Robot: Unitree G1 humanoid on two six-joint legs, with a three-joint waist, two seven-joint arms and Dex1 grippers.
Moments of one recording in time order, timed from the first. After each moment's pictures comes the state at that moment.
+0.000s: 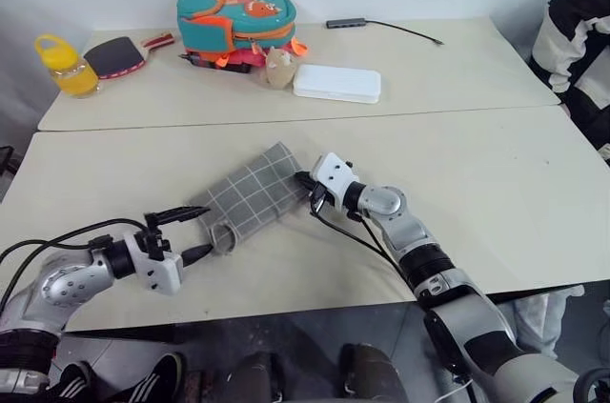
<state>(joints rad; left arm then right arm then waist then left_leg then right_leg) -0.19 0.86 0.03 0.40 0.31 -1.03 -0.47 -0.79 -0.16 0.22 0.73 -0.10 -0.22 0.64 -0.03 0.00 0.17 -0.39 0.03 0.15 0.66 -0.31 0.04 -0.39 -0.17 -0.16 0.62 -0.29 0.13</state>
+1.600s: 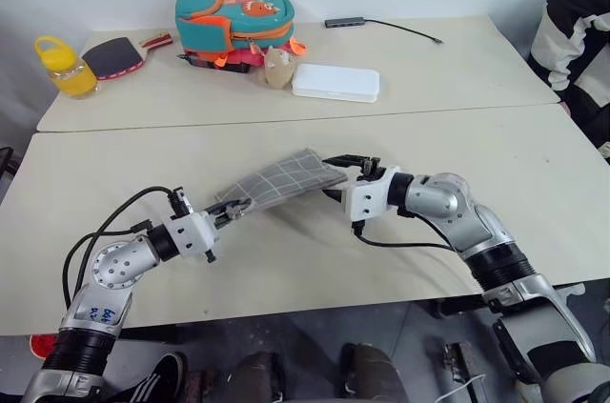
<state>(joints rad) -0.18 0.67 -0.01 0.12 -0.05 -0.53 -0.62 -0.70 -0.52 0.31 0.37 -0.41 -0.56 0.65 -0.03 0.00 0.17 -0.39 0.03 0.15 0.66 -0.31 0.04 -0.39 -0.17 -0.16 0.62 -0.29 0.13</state>
